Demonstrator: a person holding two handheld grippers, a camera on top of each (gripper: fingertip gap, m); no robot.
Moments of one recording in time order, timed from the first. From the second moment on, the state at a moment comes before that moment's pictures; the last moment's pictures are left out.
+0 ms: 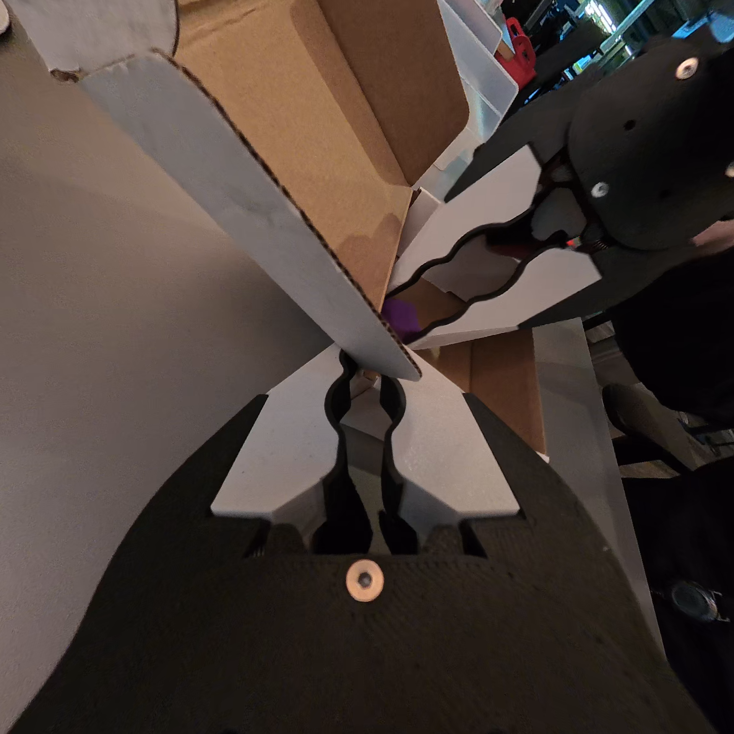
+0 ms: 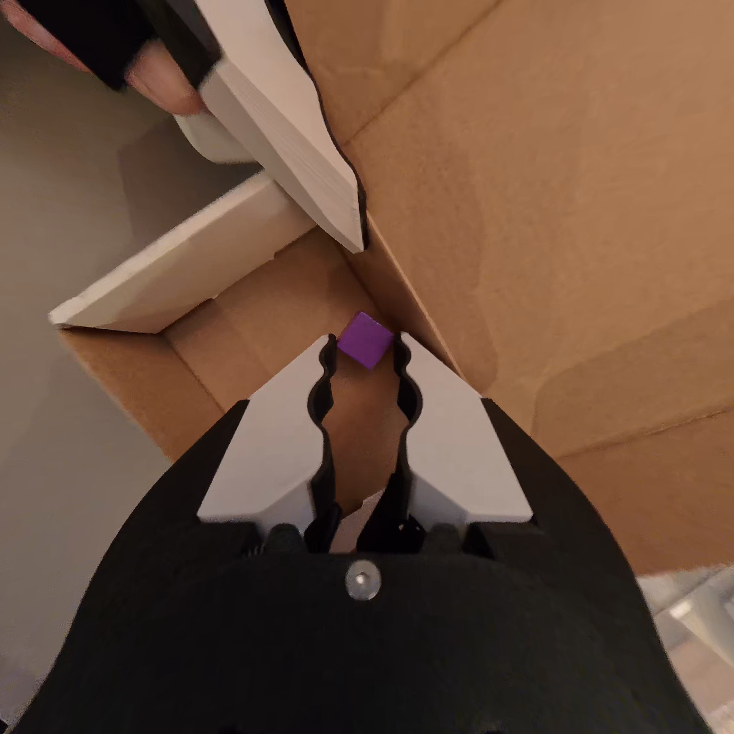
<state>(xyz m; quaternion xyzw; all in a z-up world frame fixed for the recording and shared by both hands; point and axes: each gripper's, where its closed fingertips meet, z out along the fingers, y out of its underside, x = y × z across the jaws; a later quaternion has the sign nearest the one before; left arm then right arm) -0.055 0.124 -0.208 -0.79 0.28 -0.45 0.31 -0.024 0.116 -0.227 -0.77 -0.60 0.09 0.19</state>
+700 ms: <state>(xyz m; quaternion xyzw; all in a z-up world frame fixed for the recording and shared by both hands) -0.055 0.124 -0.207 -0.79 0.28 -0.45 0.31 0.320 0.265 -0.126 -0.90 -0.32 -0.04 0.29</state>
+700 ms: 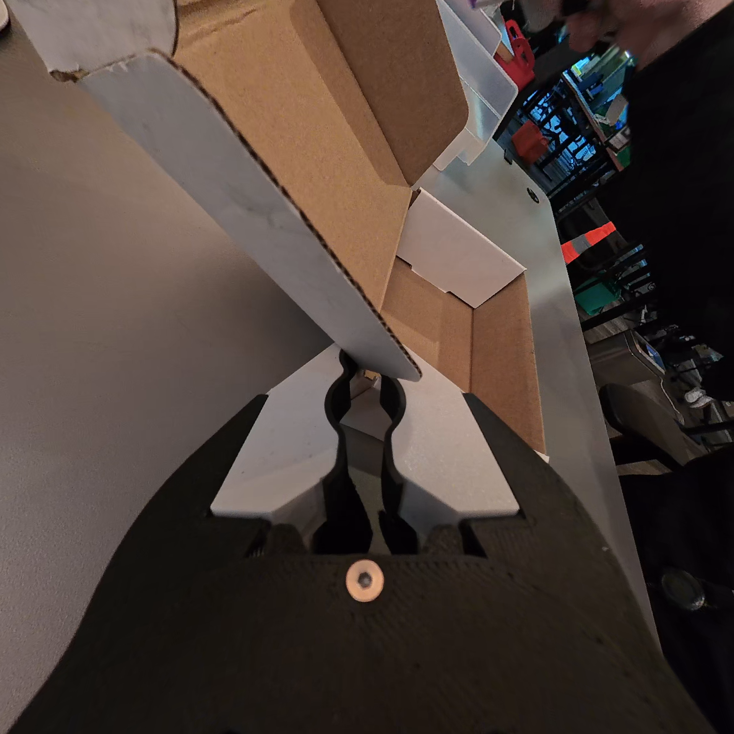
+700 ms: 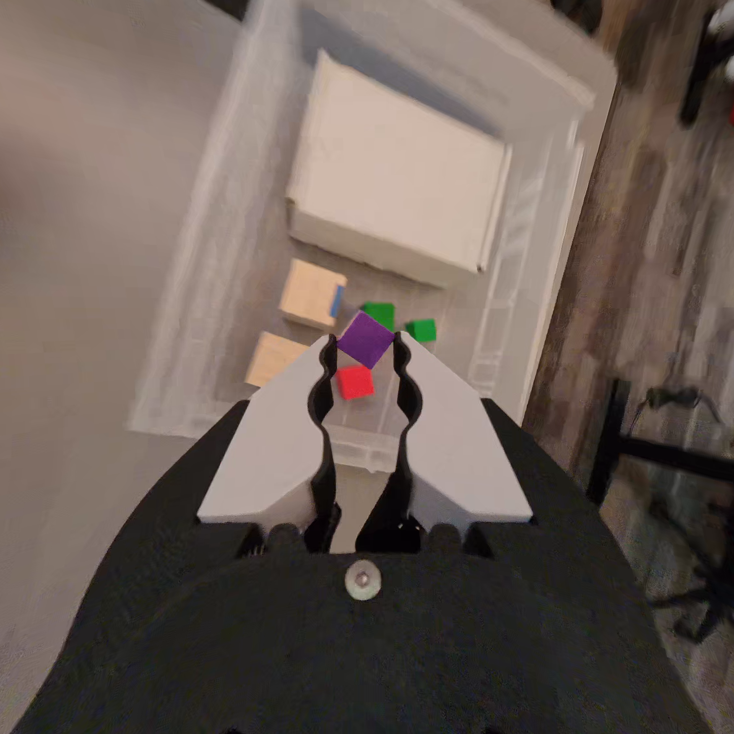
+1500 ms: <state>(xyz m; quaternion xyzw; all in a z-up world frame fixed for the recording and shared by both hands) -0.055 0.124 -0.207 -0.79 0.28 -0.45 0.30 0.392 0.274 -0.208 -0.95 -0.27 -0.11 0.13</state>
